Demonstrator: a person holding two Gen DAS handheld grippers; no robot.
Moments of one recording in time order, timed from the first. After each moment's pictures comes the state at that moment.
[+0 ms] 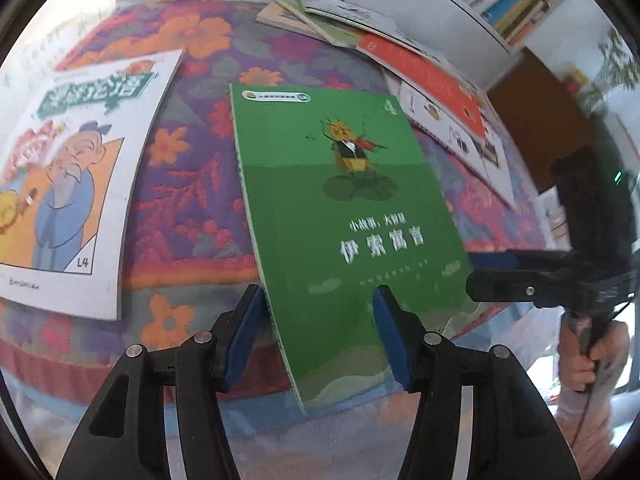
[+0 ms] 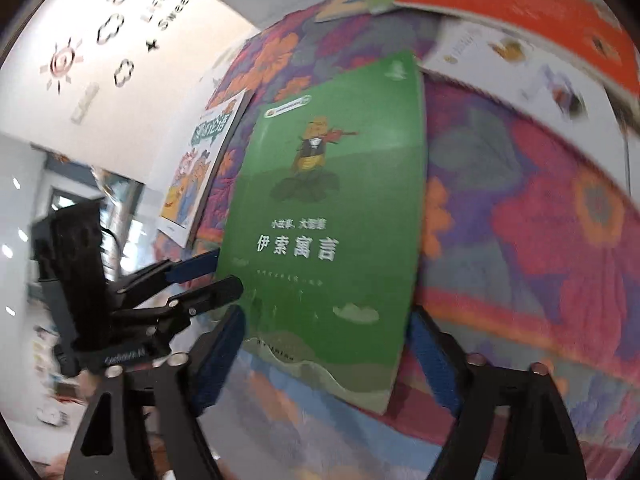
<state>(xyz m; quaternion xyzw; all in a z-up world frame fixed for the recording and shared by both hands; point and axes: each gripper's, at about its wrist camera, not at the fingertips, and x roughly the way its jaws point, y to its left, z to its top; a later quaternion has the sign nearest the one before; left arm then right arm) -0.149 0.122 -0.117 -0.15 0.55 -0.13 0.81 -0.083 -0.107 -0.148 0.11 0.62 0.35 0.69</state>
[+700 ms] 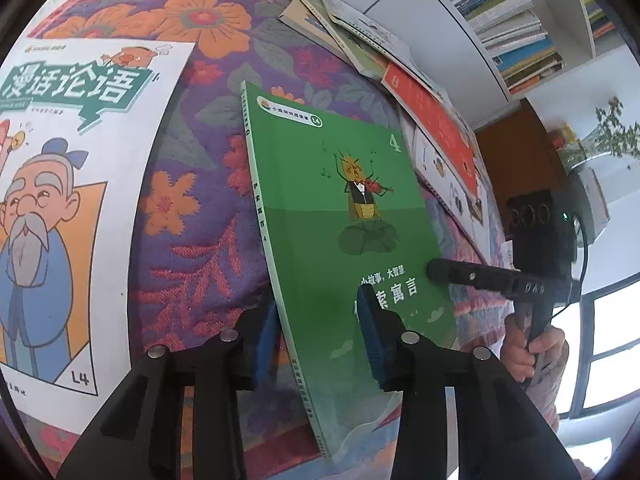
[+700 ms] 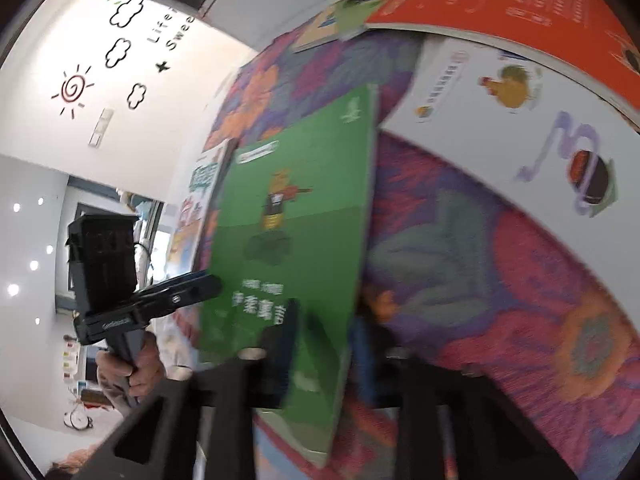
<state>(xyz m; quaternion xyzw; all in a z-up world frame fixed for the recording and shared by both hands) -0.099 0.153 -0.134 -0.24 0.54 -0.18 0.78 -0.016 -0.134 -0.169 0.17 0.60 0.38 0.68</state>
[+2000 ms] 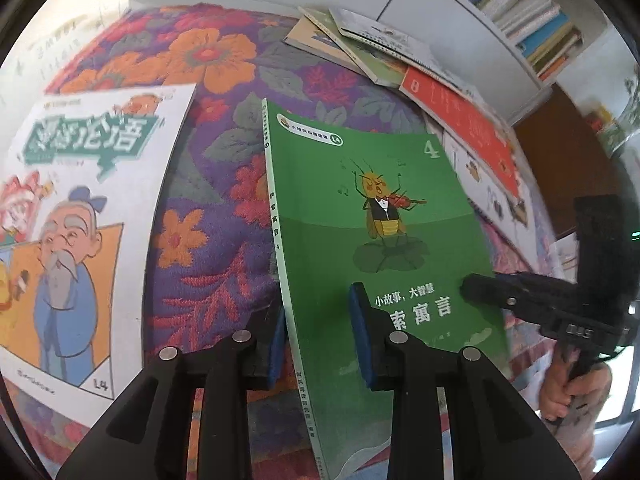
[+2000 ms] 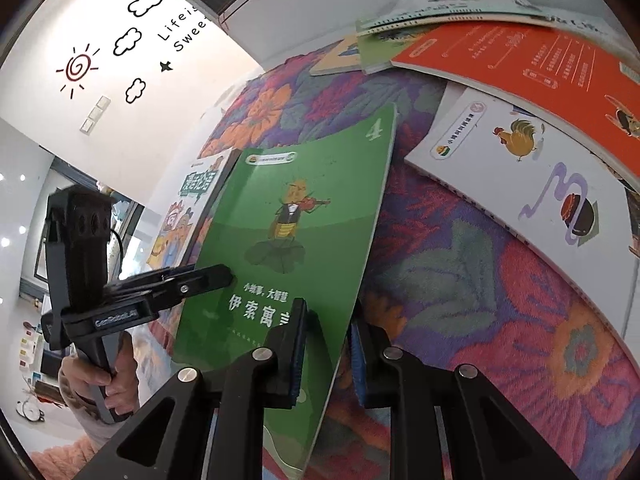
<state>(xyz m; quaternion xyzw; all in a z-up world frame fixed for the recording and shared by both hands) -0.093 0.127 -0.119 -0.15 0.54 -0.09 0.82 -0.047 -0.126 -0.139 0.10 0.55 0.35 0.75</state>
